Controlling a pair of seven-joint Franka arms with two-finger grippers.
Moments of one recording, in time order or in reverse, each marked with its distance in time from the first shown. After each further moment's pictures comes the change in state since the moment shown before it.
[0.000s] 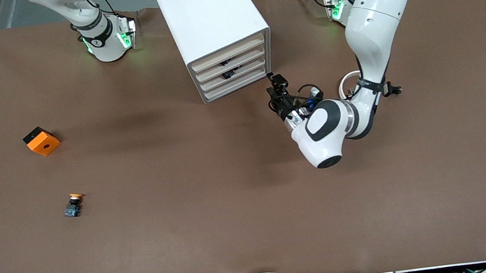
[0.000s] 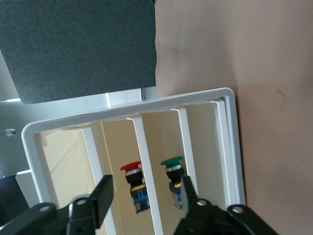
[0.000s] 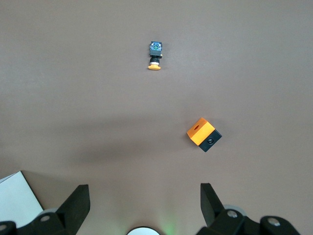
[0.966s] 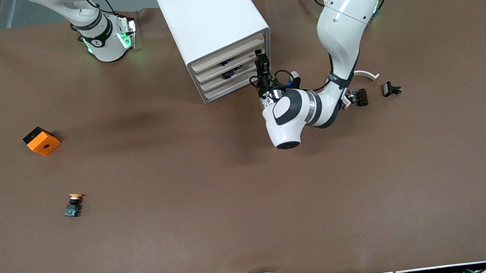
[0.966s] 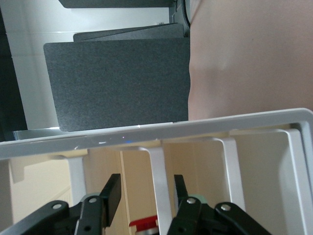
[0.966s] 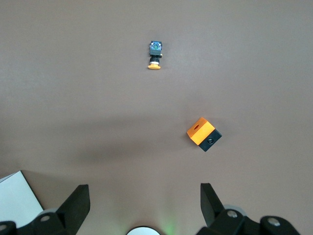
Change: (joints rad) left arm -0.113 0.020 -0.029 -0.095 -0.002 -0.068 -0.001; right arm 0.000 0.000 0.000 0.000 0.000 -0.001 0.000
